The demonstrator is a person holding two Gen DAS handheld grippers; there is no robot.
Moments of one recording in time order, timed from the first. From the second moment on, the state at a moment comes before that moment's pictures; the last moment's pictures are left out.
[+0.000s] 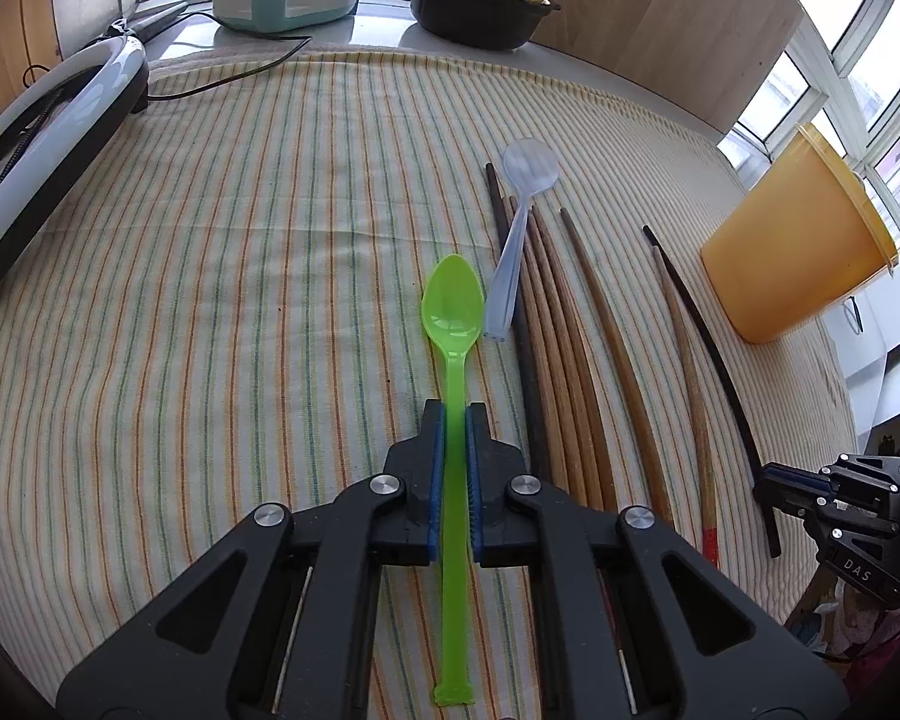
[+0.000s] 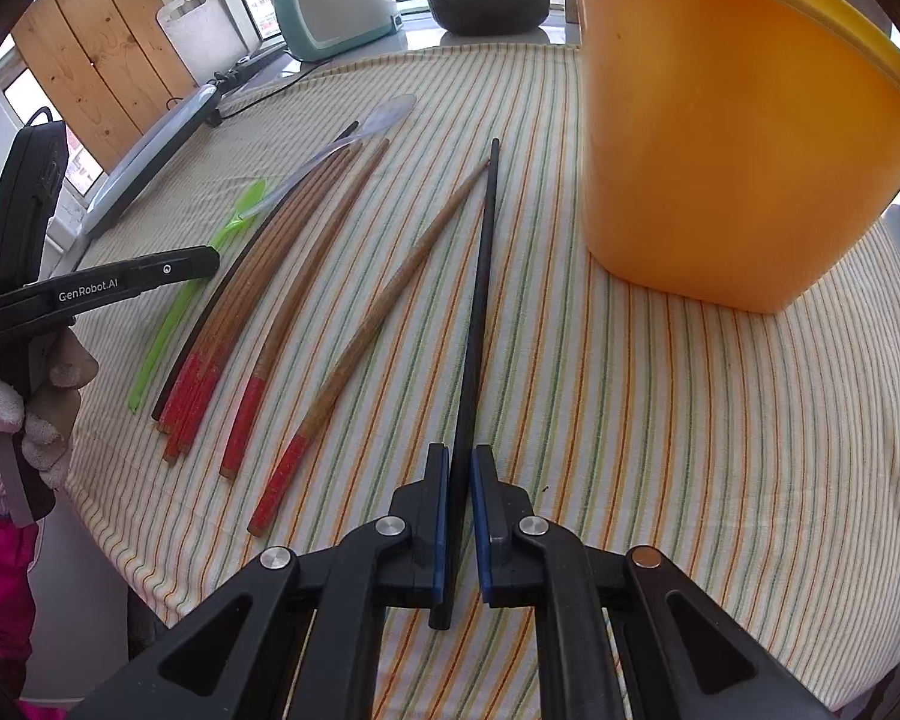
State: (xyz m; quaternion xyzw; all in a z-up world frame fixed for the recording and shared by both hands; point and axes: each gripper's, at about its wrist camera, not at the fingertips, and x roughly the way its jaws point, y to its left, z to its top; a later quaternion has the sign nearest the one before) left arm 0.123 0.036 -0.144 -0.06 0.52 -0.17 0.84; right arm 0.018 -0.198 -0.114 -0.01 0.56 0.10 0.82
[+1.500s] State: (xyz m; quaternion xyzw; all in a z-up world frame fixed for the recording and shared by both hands) left arm 0.138 0.044 -0.054 -0.13 0.42 -0.18 0.88; right arm 0.099 -0.179 -0.019 0.00 0.44 0.15 0.89
